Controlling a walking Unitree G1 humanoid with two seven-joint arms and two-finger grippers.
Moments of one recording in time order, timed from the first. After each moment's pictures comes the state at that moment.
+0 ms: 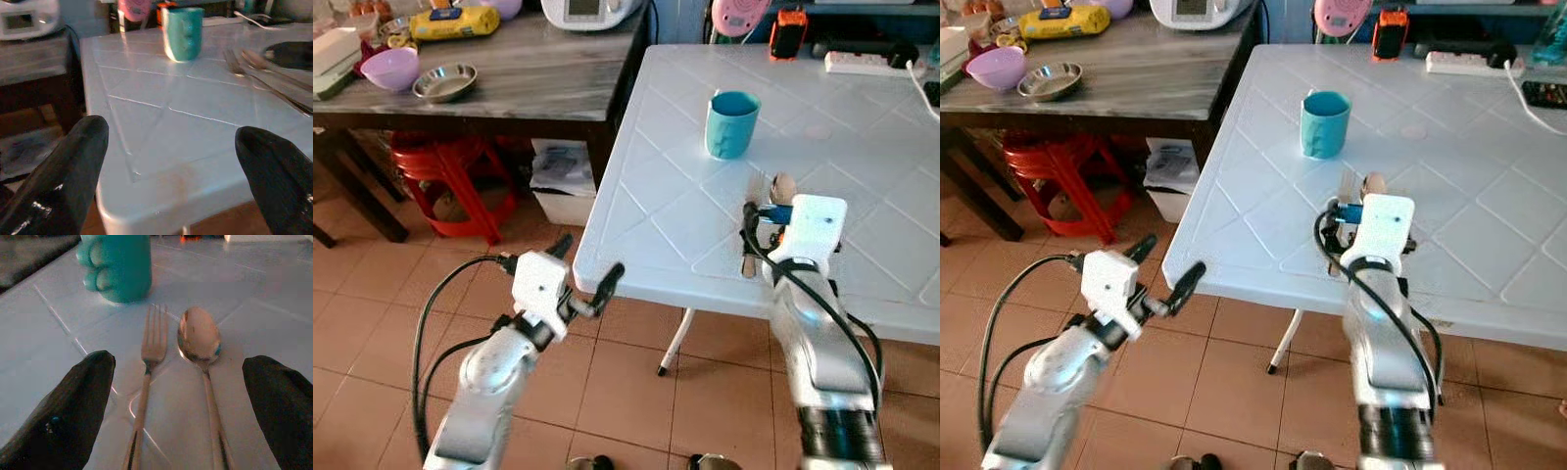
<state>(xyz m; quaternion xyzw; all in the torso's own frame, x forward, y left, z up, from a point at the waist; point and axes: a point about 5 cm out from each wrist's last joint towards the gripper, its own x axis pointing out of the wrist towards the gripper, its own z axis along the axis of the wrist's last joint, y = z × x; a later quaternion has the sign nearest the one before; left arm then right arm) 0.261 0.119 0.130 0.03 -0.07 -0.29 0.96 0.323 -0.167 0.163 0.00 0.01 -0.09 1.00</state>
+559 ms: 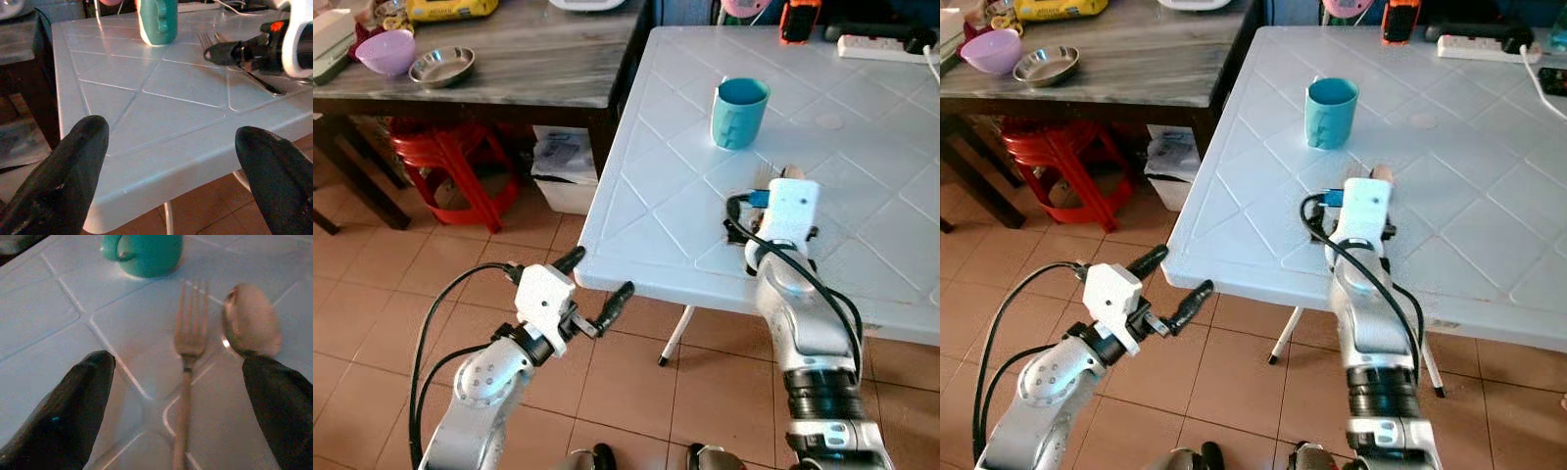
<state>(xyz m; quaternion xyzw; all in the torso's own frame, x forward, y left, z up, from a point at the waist) 0.250 0.115 0.128 0.03 -0.07 -0.33 0.94 0.347 -0.154 0.163 -0.01 0.05 -0.06 1.00</state>
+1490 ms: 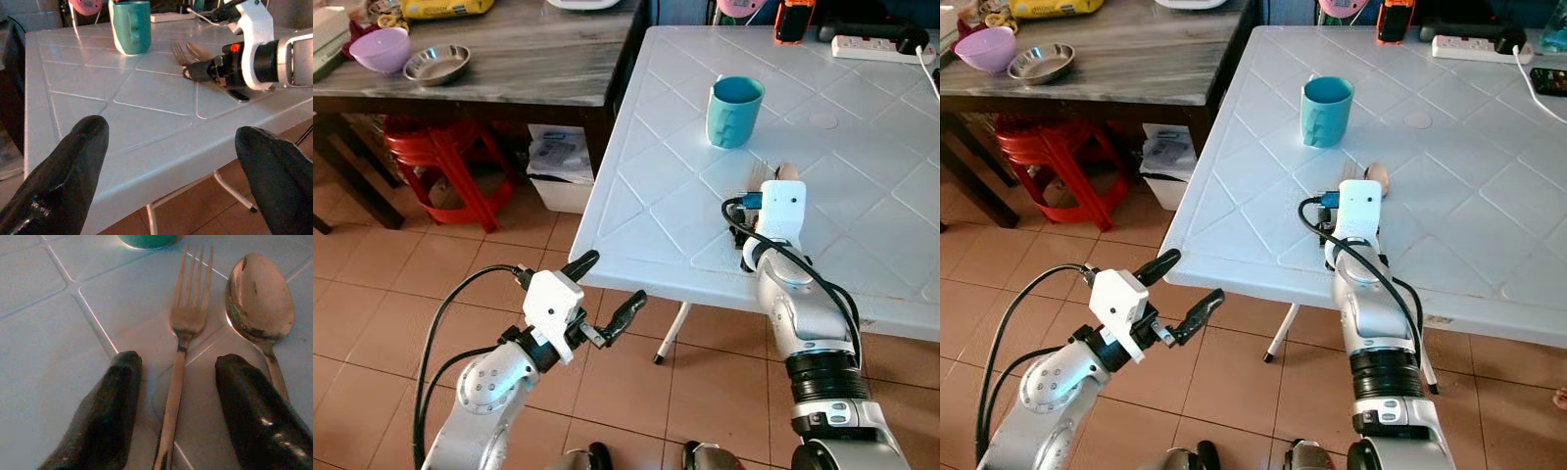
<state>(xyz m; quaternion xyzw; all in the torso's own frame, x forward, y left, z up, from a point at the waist) 0.243 0.105 0.131 0.02 -0.08 -0.36 0.93 0.359 -0.159 0.154 -0.01 0.08 -0.04 1.00</state>
